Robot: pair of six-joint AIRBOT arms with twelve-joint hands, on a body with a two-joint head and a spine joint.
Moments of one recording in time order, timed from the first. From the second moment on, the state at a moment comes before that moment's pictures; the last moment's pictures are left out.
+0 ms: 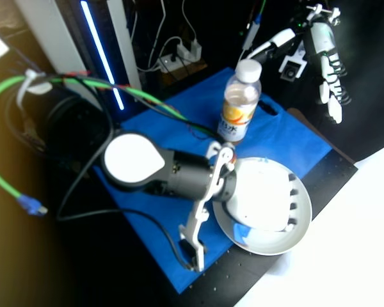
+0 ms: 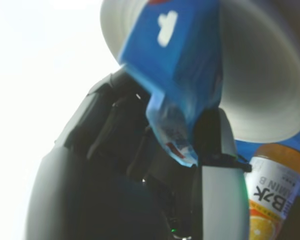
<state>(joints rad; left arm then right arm) 0.71 -0.98 1.47 0.44 -0.82 0.00 -0.36 -1.71 2.15 -1.30 0.46 0.48</state>
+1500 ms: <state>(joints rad) 0.85 -0.90 1.41 0.14 -0.94 0.14 -0.34 -1.46 1.95 -0.99 0.66 0.43</state>
